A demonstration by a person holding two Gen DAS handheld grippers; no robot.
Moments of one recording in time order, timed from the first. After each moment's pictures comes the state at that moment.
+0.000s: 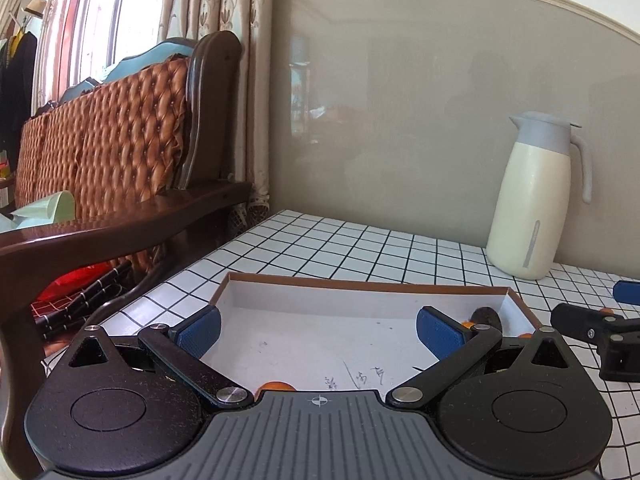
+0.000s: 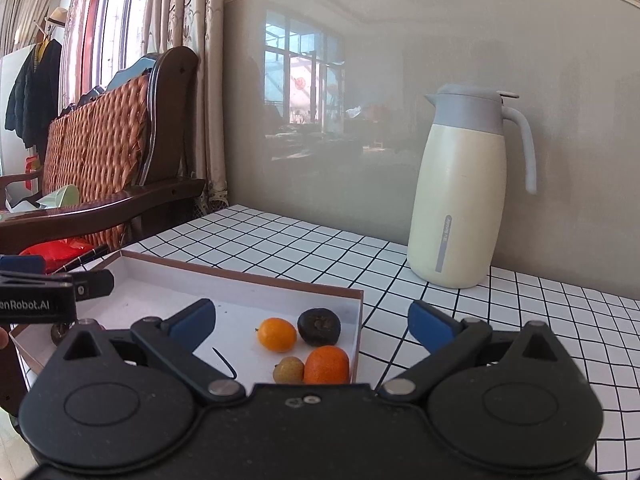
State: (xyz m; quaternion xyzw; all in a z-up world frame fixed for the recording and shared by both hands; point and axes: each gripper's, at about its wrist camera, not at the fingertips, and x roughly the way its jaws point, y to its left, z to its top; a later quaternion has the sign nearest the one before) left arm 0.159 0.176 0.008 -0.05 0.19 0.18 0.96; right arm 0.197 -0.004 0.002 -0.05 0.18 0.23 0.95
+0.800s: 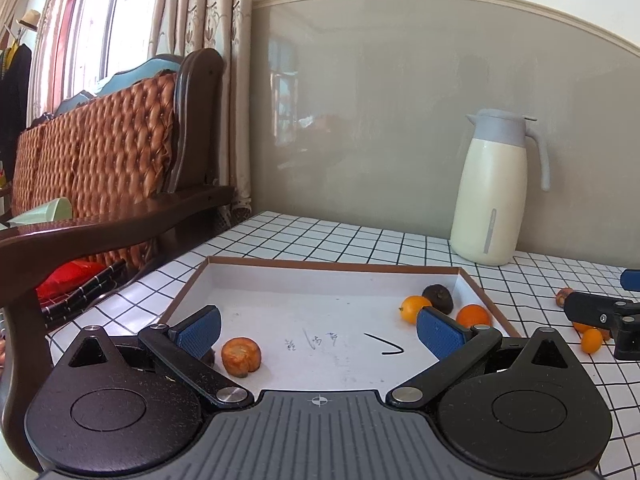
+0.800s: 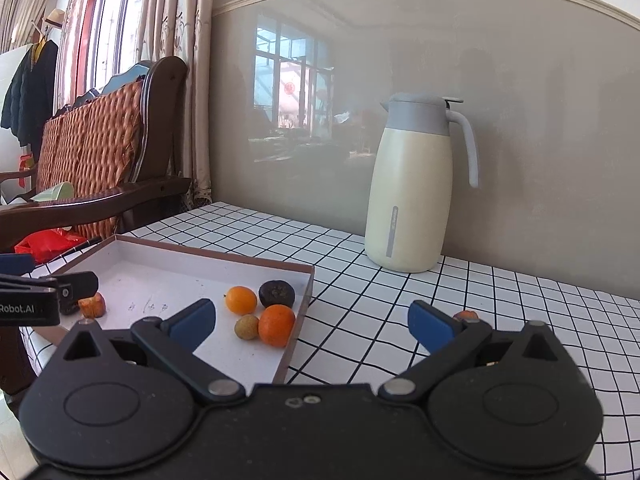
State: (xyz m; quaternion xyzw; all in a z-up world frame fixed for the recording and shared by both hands) left arm 0.112 0.124 0.007 -0.03 0.18 0.16 0.97; right arm 0.155 -0.064 0.002 -0.06 0.17 0.21 0.96
